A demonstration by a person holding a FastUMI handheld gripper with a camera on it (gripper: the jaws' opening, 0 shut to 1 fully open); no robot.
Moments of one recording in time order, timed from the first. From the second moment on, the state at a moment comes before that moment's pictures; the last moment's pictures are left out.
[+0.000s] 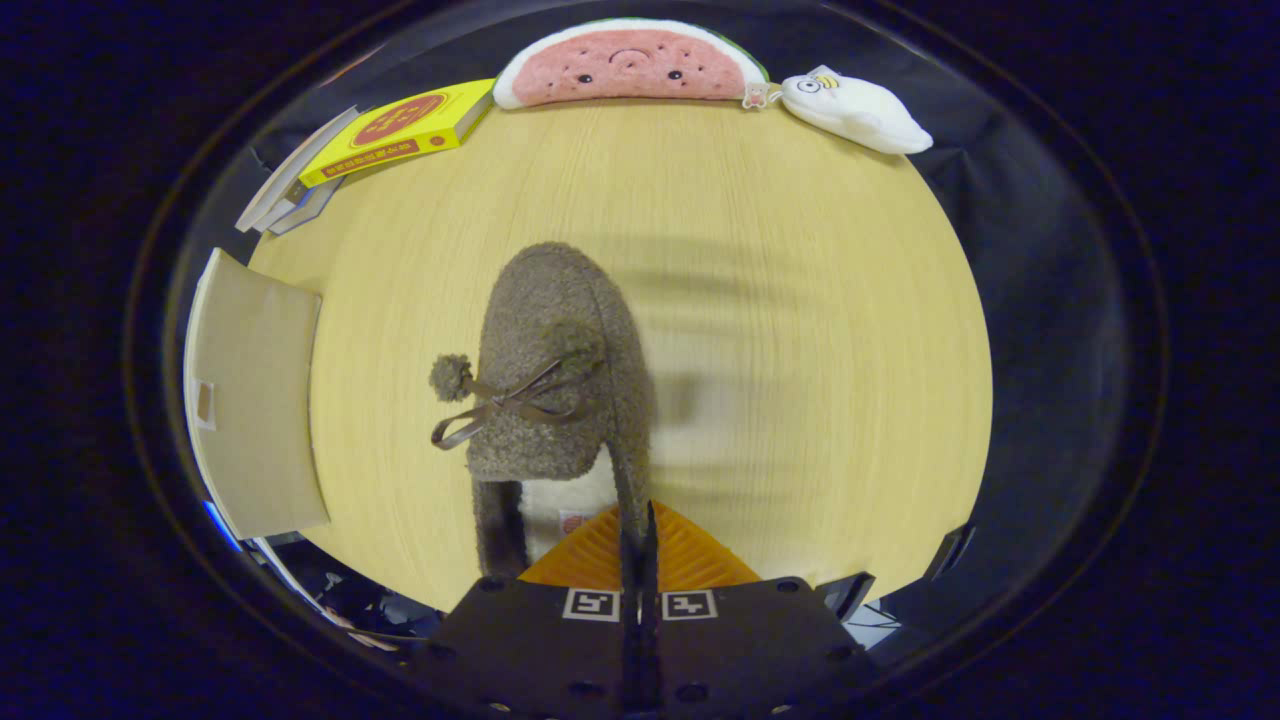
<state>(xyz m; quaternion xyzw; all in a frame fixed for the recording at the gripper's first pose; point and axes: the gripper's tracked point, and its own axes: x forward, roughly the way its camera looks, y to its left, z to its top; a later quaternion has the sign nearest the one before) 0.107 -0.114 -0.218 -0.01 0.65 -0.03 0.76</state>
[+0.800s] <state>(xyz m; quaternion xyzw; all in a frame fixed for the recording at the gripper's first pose) 0.085 0.084 -0.075 0.00 0.59 0.13 0.80</state>
